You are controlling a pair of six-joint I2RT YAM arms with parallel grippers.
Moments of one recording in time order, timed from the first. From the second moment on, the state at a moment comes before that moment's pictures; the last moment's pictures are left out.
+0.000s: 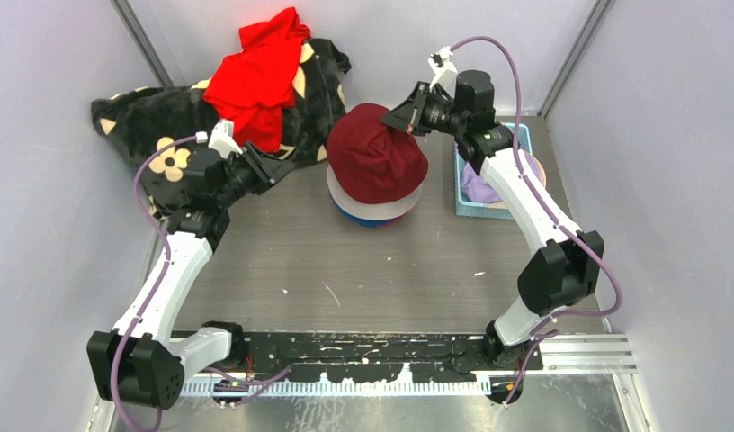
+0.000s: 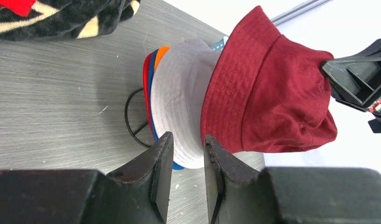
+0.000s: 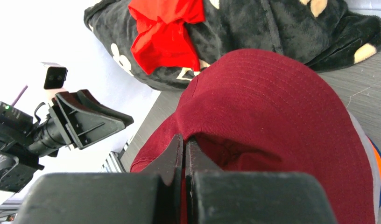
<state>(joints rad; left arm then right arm) -0.14 1.08 0.93 -0.08 0.37 -0.75 0.31 1.59 1.57 -0.17 -0.60 0.57</state>
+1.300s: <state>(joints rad) -0.15 1.71 0.93 0.90 0.70 -1.21 0.01 1.50 1.18 -0.04 -0.64 0.61</state>
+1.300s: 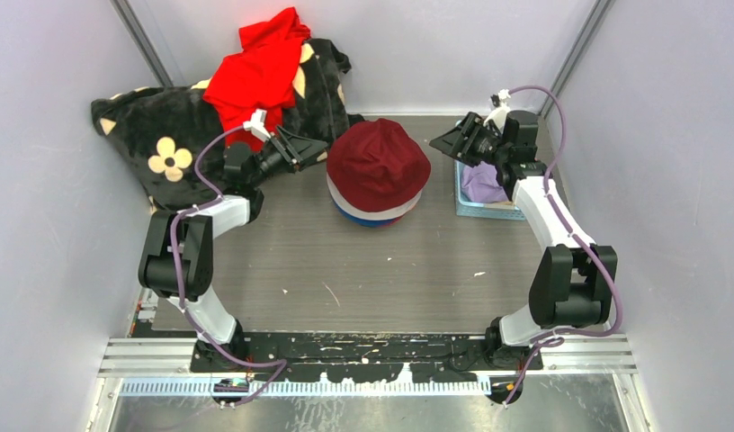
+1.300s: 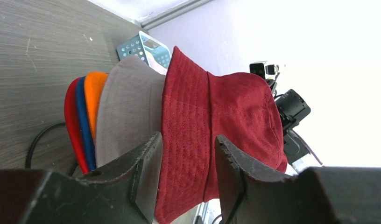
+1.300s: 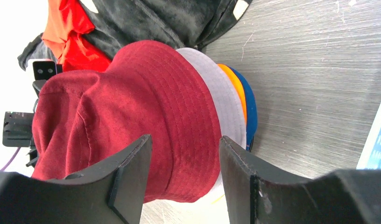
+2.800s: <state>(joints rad) -0.19 1.83 0.97 0.98 0.75 -1.26 -0.05 1.46 0.93 0.16 -0.75 0.69</state>
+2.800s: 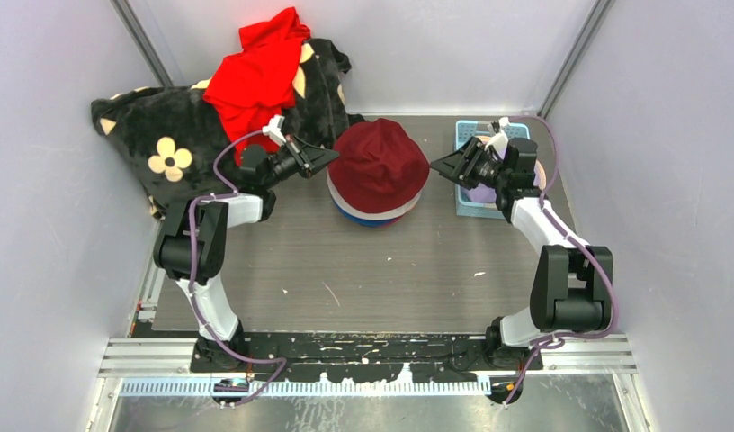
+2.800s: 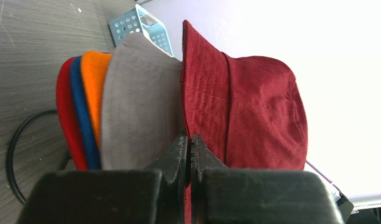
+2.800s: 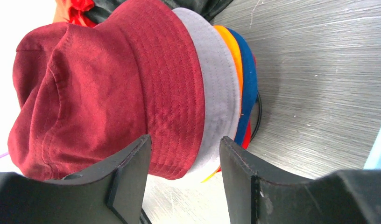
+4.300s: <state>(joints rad) -0.19 1.97 0.96 1.06 0.72 -1.29 -0.02 1.77 0.79 0.96 -0.92 1.23</state>
